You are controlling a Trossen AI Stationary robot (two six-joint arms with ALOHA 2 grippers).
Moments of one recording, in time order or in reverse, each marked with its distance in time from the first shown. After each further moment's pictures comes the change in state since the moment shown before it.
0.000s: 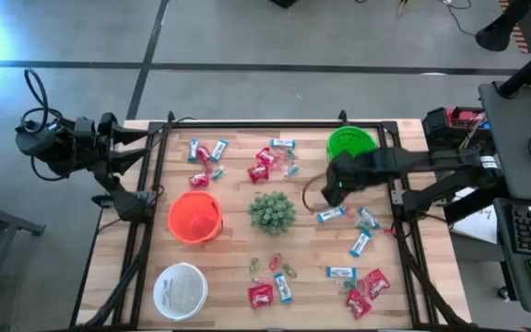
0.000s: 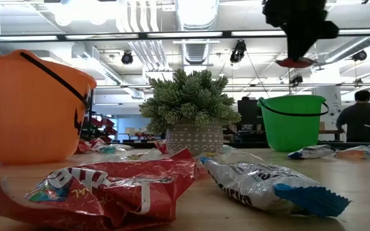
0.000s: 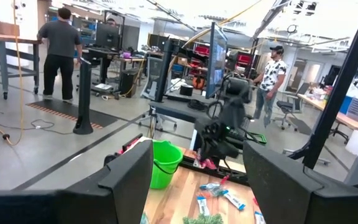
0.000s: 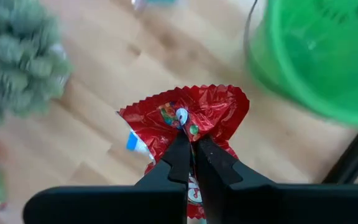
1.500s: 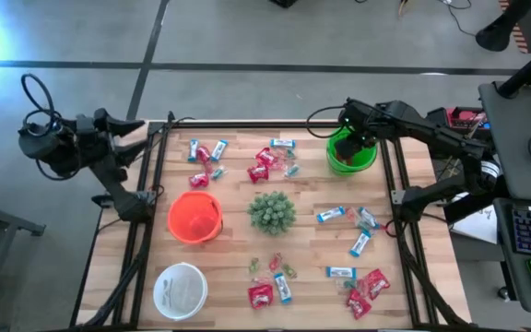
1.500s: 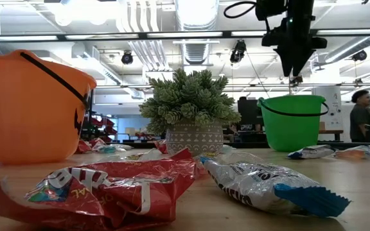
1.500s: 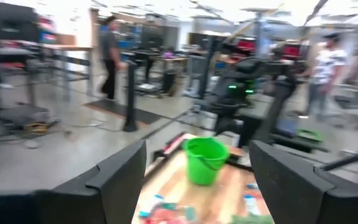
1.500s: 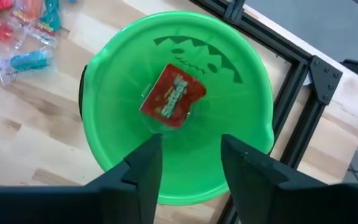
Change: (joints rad) left arm 0.000 -0.018 0.000 -0.103 -0.195 0.004; right arm -0.544 0.001 0.062 -0.047 0.009 -0.386
